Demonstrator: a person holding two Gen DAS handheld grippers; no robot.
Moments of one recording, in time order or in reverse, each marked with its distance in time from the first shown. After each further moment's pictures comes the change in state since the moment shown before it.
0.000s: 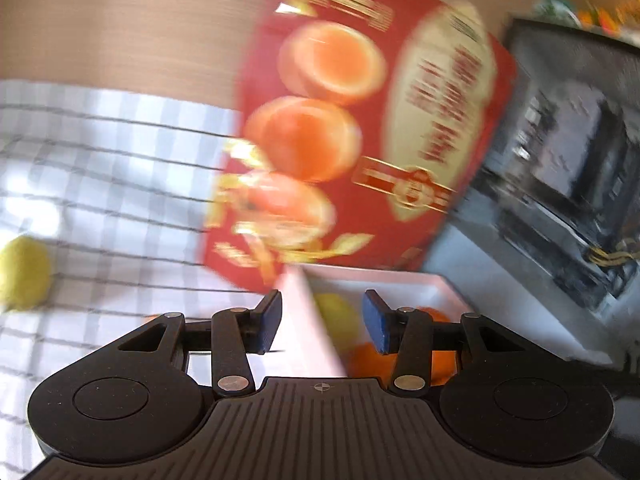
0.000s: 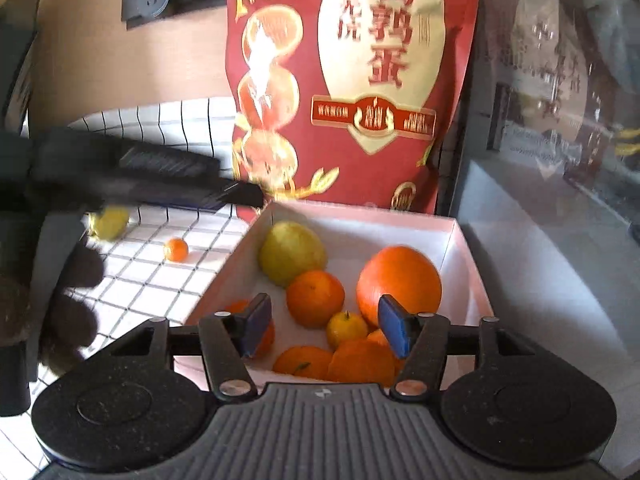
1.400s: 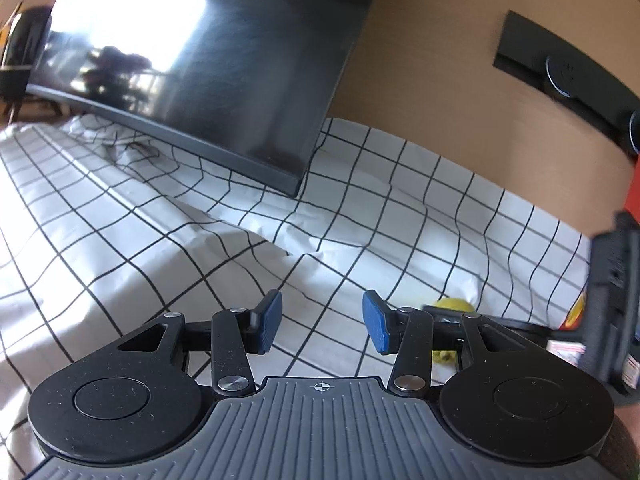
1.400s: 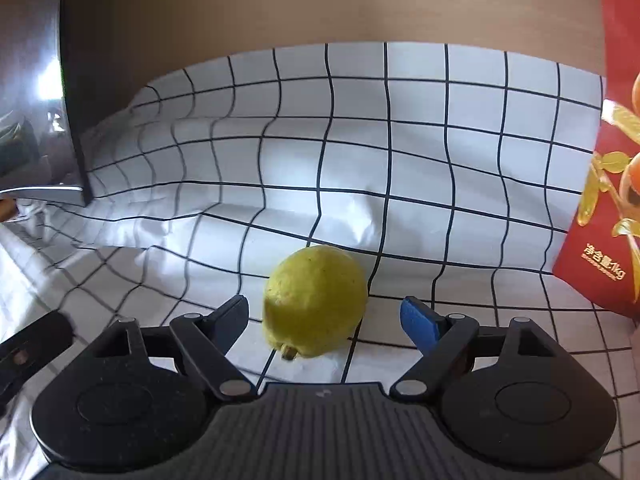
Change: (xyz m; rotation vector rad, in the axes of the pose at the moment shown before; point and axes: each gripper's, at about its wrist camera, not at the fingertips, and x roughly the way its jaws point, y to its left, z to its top) left arm -0.127 0.183 -0.027 -0.244 -0.275 0.634; right arm 0.191 0.263 0.066 -0.001 0.111 0.232
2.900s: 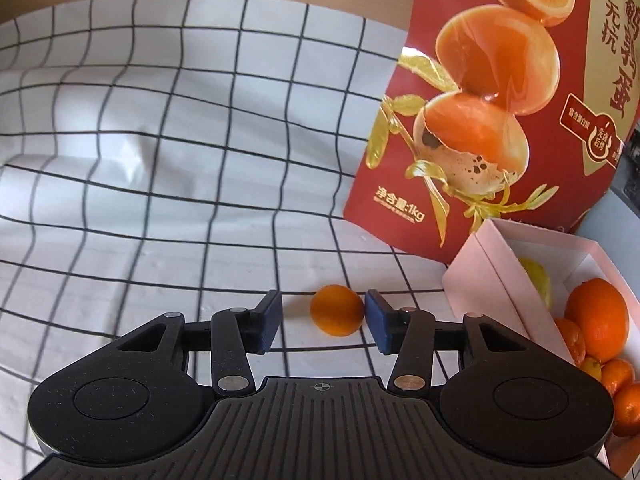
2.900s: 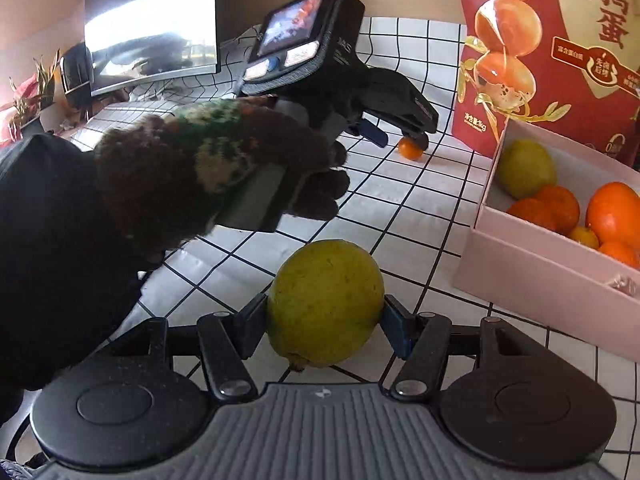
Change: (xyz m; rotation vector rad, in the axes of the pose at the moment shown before) left arm 0.089 -0.200 -0.051 0.315 0.407 -0.385; right arm -0.227 -0.108 -0.156 -0.186 0.100 0.178
